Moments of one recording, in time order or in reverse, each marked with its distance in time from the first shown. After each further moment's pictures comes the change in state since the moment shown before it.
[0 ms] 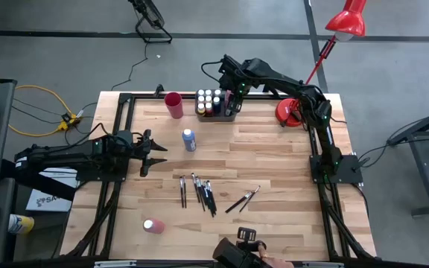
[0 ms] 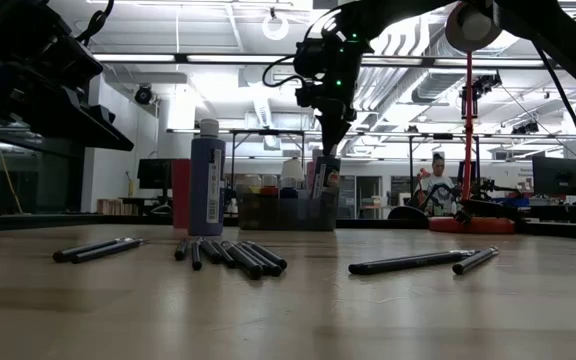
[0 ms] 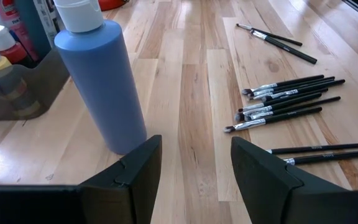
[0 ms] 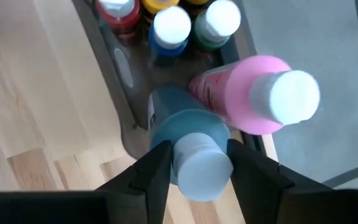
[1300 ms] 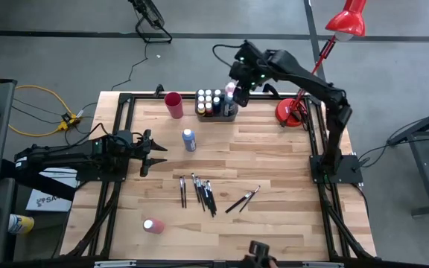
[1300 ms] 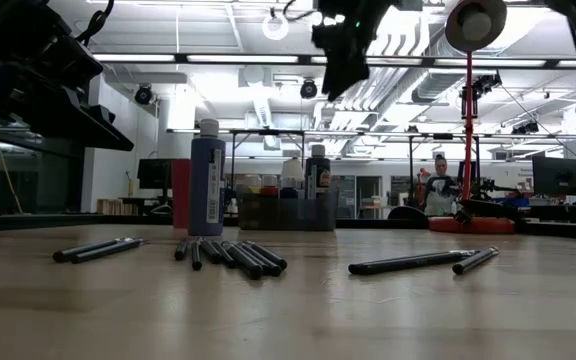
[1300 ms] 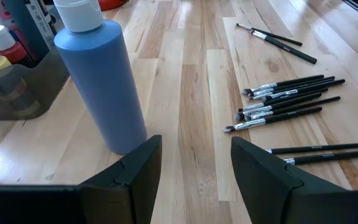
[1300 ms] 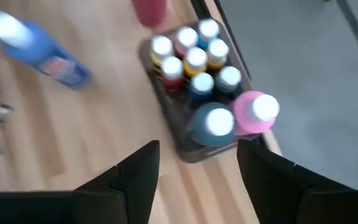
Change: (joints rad) left arm 0.000 0.000 0.000 0.000 0.000 0.000; right arm 0.010 -0.229 0.000 0.004 -0.168 0.105
